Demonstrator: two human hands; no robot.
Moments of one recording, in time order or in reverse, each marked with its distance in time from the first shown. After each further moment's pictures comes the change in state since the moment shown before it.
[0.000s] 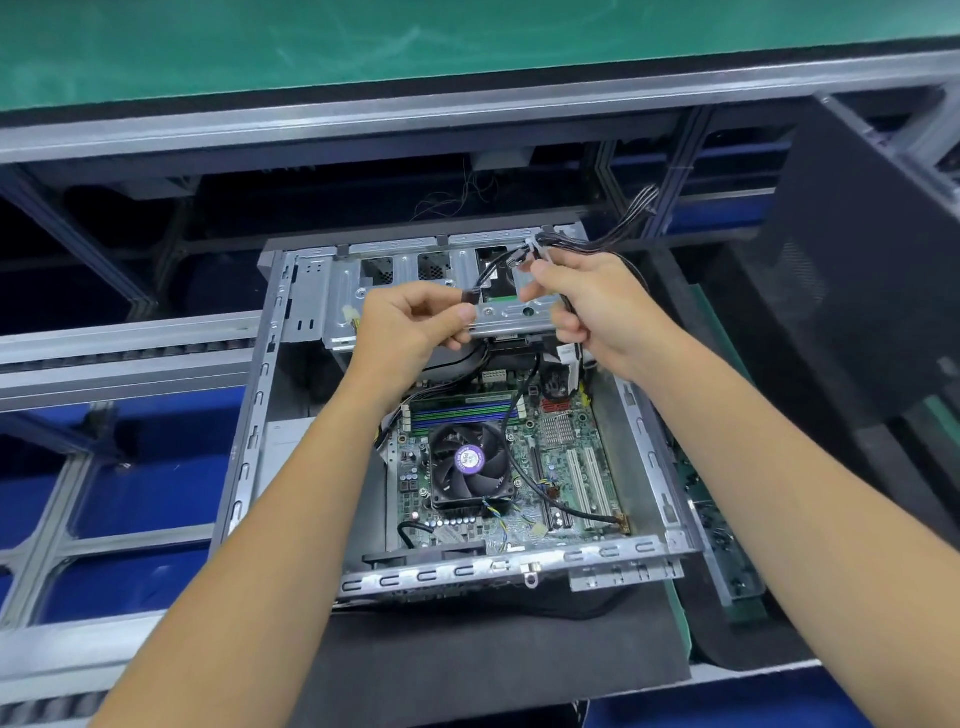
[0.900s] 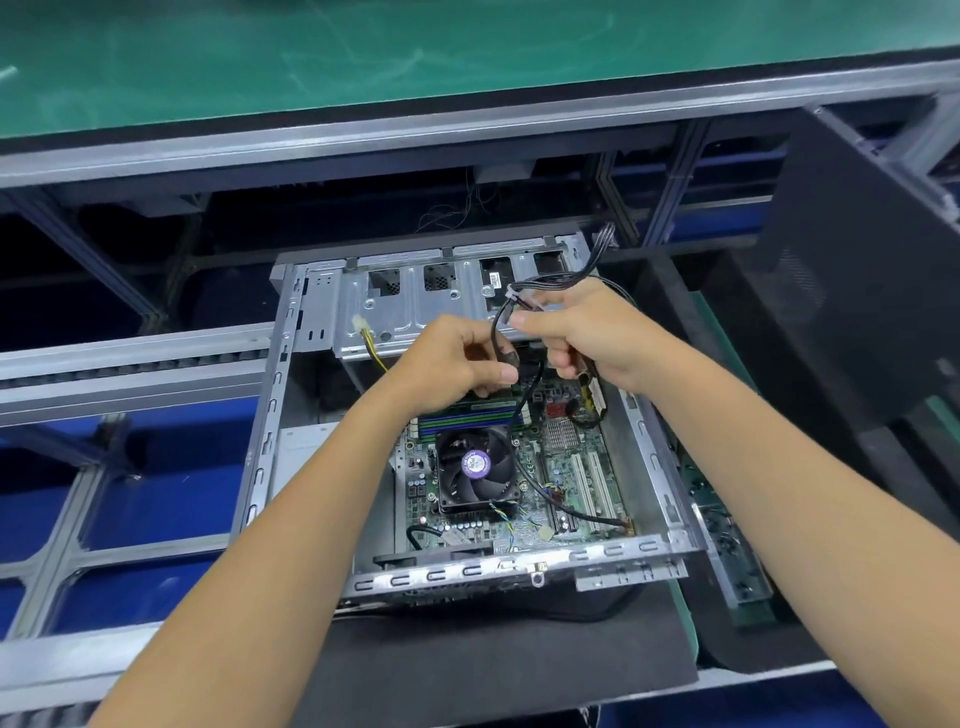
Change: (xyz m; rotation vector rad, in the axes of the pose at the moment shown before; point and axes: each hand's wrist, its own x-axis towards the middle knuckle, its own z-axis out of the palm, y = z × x) left_hand -0.002 0.010 0.015 0.347 -0.391 -0.146; right_hand -0.010 0.003 0.003 -0.195 -0.155 0.033
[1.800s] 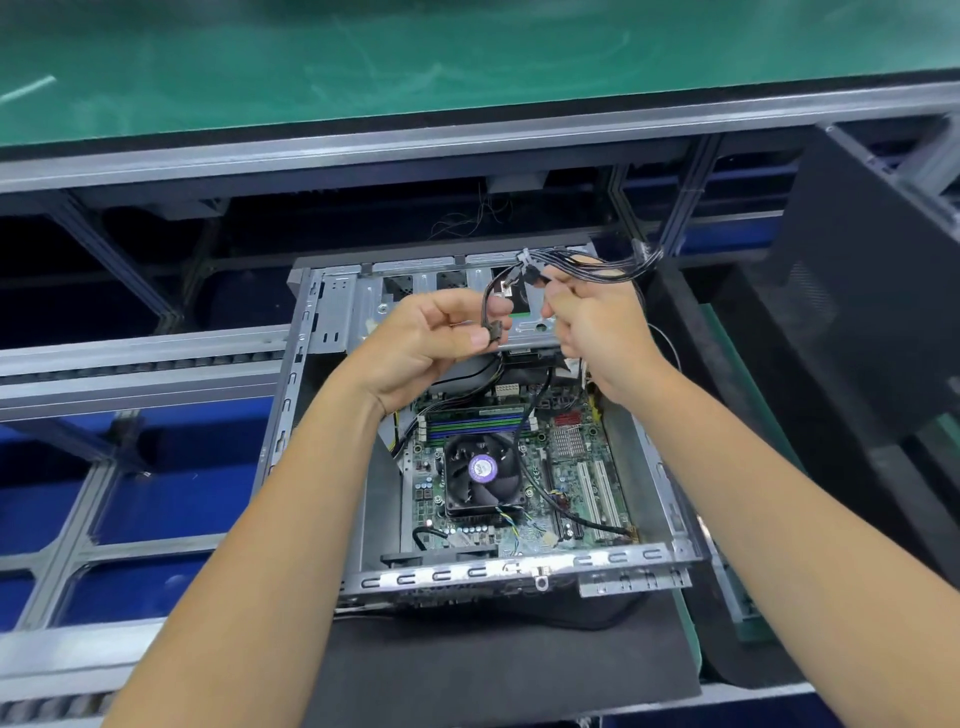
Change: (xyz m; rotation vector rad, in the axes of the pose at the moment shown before) left_hand -0.012 0.005 -0.030 -0.595 -0.059 0.131; right_hand 0.010 0.004 0.013 0.067 0.357 -0.066
